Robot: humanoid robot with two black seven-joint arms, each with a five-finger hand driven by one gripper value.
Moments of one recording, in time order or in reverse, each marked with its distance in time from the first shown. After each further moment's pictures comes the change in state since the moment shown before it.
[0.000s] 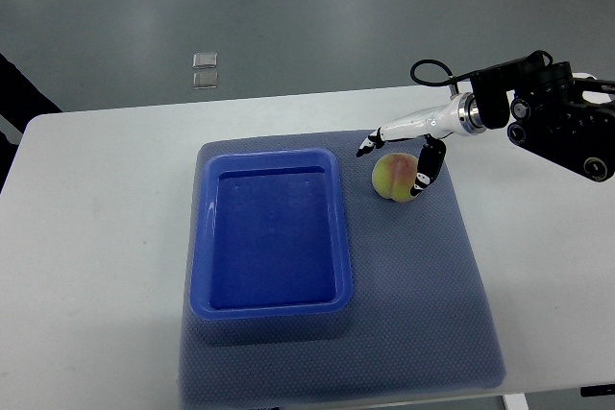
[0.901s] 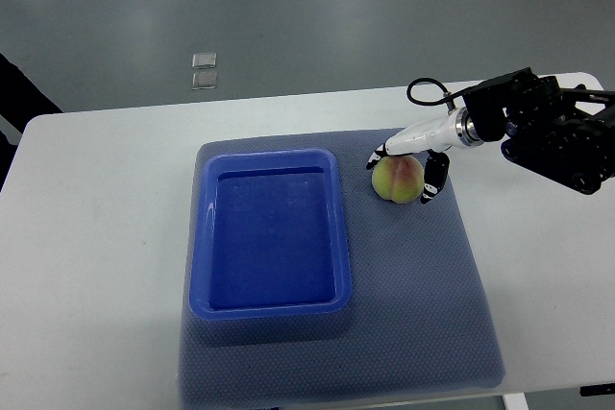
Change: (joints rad) left arm 0.000 0.000 -0.002 -0.001 0.000 0.000 0.000; right arm -0.004 0.040 -0.086 -0.052 -0.078 -0.046 0.018
